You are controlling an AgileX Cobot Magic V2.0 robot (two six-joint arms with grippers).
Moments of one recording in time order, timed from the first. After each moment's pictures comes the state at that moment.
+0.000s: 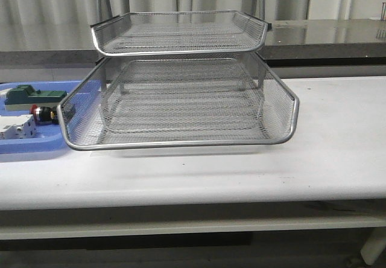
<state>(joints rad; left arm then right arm) -0.01 1.41 -1.22 0.06 0.86 0.17 0.13 0.50 -0.80 -0.11 1.13 0.07</state>
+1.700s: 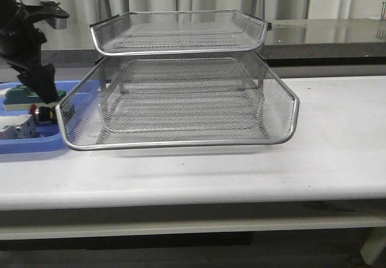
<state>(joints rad) -0.02 2.26 -1.99 -0.07 0.98 0.88 0.13 0.50 -0.80 -0.11 1.13 0.07</state>
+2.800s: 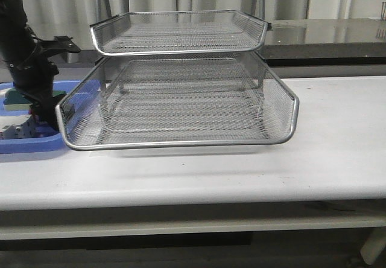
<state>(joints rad) -0.02 2.40 -2.05 -0.07 0.95 0.90 0.13 0.50 -0.80 -0.11 1.13 0.07</state>
